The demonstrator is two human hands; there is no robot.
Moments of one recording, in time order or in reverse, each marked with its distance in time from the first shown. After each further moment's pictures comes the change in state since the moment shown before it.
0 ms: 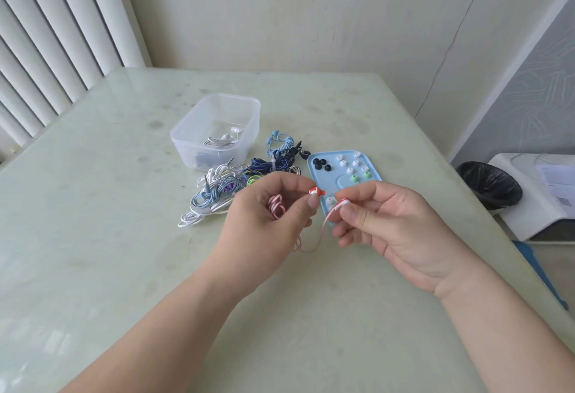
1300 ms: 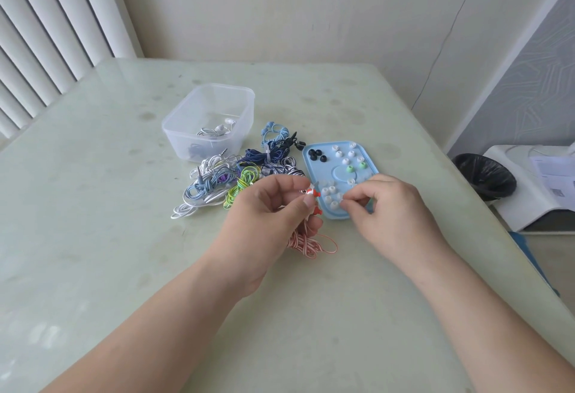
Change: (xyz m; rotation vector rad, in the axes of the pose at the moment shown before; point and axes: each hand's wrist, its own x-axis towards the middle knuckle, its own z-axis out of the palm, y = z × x) left_hand 0.001 -0.015 0.007 -0.288 -0.066 -0.248; right_hand 0.017 0.030 -0.018 -1.131 0.406 -0.259
